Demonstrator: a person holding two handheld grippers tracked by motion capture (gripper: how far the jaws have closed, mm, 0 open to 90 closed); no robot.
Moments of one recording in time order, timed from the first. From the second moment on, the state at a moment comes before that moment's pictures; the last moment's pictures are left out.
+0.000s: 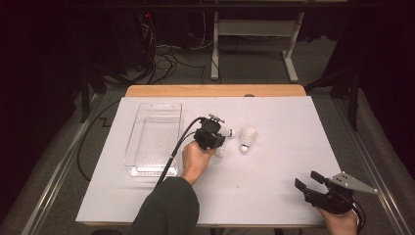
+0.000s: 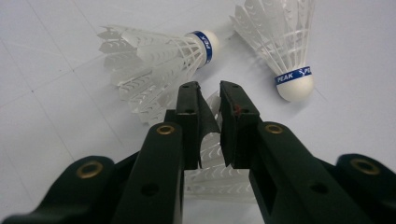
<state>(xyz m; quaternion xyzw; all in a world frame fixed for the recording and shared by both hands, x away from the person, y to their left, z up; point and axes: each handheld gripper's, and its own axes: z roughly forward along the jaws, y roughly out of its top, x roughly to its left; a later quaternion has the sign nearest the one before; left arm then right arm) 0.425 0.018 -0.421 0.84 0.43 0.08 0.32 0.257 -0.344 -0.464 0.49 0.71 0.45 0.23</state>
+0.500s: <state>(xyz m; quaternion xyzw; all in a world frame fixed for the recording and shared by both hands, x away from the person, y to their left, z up) 0.426 0.019 -0.421 0.84 0.42 0.09 0.32 0.257 -0.344 -0.464 0.49 0.71 0.45 0.23</state>
